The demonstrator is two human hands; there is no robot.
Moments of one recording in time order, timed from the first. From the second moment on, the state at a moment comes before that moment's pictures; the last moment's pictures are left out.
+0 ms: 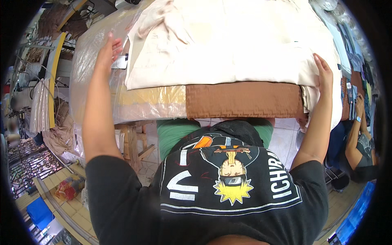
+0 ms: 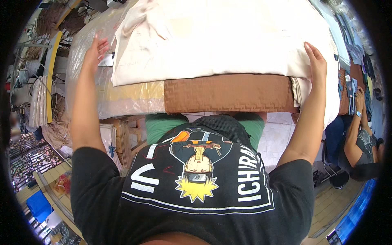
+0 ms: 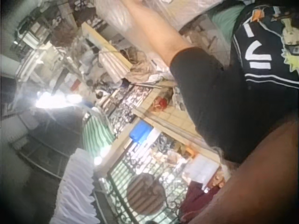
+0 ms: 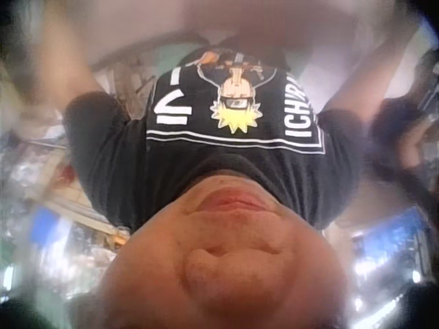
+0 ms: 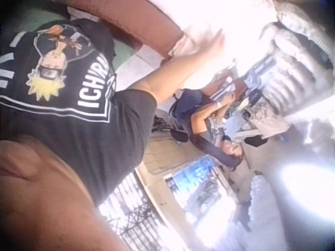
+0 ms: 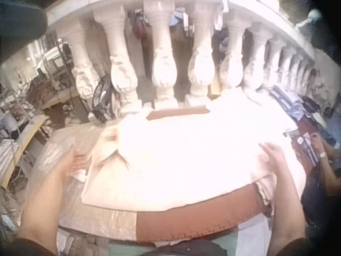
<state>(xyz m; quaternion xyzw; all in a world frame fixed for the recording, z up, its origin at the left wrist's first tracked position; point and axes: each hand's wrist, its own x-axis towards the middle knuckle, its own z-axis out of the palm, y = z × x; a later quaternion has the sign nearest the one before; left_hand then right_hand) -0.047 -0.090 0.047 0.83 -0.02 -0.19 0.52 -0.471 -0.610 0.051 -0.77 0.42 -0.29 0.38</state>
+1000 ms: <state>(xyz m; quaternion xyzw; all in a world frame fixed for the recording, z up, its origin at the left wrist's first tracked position) -0.164 -0.291 0.064 0.85 -0.51 -0.14 0.08 -0.483 -0.600 0.081 -0.90 0.33 -0.26 0.13</state>
